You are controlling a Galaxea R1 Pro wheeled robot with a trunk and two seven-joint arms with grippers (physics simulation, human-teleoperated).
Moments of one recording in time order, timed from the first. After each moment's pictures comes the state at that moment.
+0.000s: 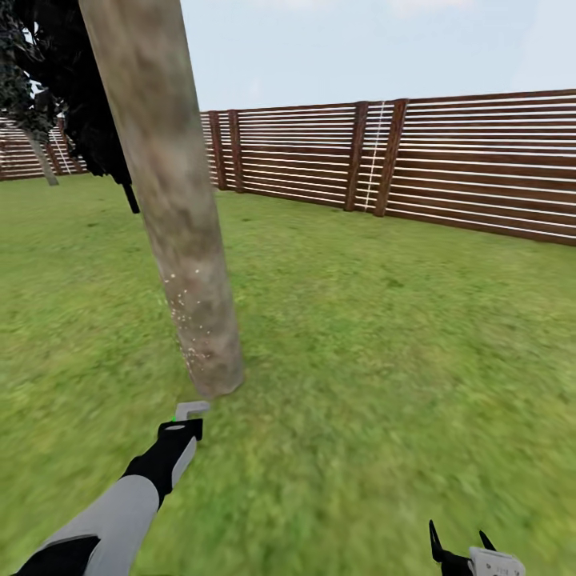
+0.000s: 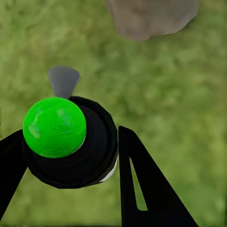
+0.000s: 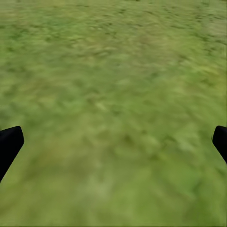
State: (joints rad) left arm -0.76 -0.05 0.17 -0.40 -0.13 0.23 0.29; right arm -0.34 -0.16 -0.05 -0.04 -0.20 -1.02 0.06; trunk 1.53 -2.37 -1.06
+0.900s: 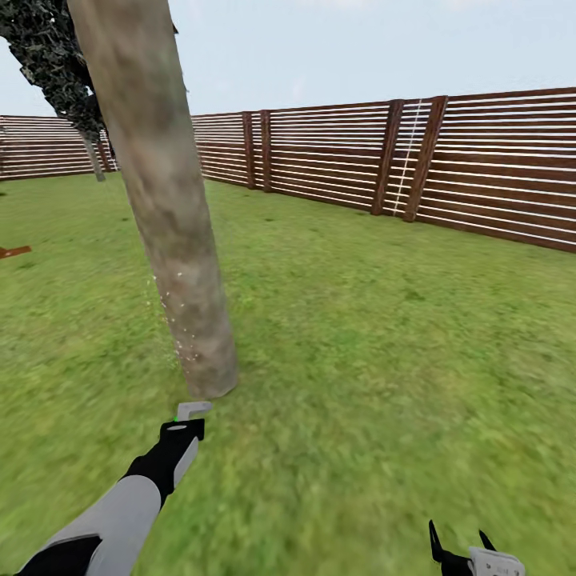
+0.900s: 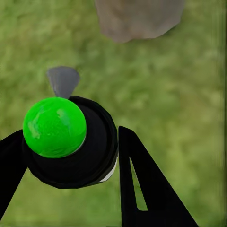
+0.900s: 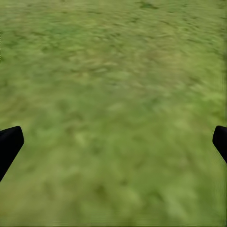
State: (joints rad) left arm -0.76 -0.05 0.17 -0.40 -0.13 0.23 0.29; right arm -0.34 -0.16 -0.05 -0.04 -0.20 -1.02 0.06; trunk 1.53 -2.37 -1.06
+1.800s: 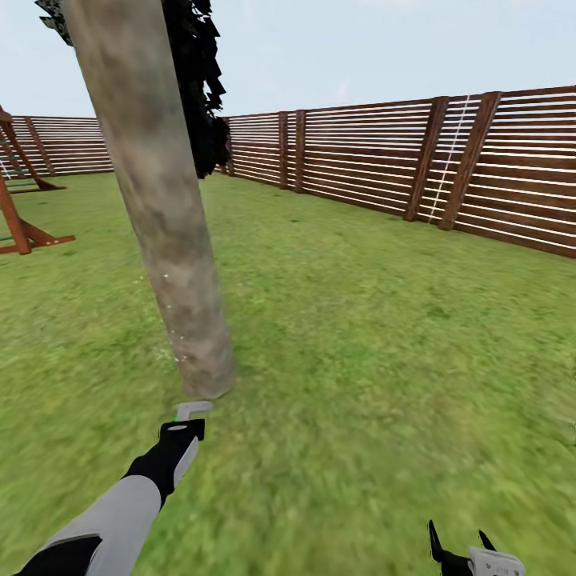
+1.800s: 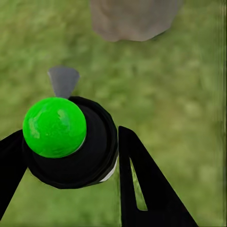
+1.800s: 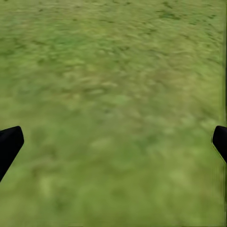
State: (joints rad) left arm -0.76 -0.05 0.17 -0.39 -0.13 0.23 0.29; right arm -0.34 -0.16 -0.05 -0.04 -0.20 -1.02 0.06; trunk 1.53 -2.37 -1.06
